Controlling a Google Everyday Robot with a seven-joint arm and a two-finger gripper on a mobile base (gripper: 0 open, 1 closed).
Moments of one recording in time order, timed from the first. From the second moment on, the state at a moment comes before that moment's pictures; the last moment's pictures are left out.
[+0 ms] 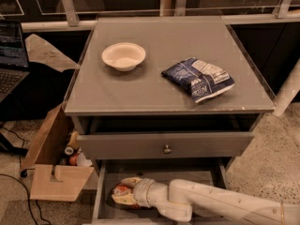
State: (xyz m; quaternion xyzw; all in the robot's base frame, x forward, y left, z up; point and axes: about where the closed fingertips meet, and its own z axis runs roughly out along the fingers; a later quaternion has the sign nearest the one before) arm 0.472 0.089 0.412 -0.40 0.76 0.30 0.42
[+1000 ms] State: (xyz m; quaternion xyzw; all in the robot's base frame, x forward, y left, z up) arm 0.469 0.025 0.433 -0.48 0.82 0.15 0.29
